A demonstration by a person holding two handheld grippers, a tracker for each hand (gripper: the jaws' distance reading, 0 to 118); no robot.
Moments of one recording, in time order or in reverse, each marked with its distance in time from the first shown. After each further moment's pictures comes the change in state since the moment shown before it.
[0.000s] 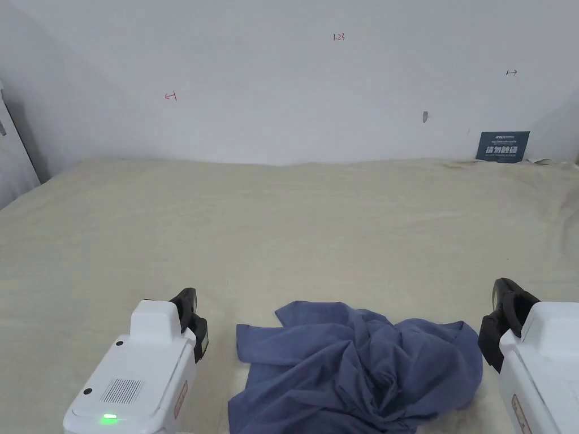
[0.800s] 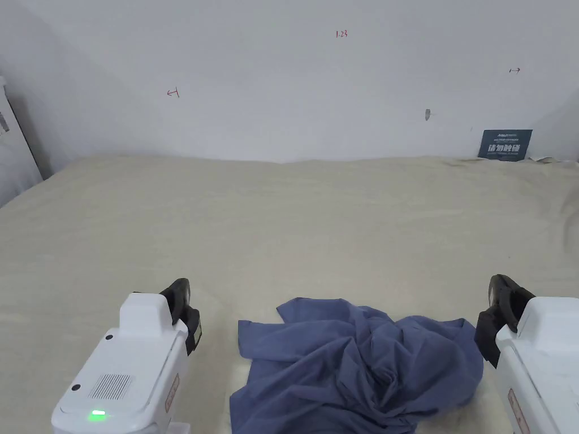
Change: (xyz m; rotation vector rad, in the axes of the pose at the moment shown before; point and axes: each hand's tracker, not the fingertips) left arm -0.009 0.001 0.010 0.044 0.021 0.017; right arm 0.002 -0.003 -0.003 -0.003 0.015 0.001
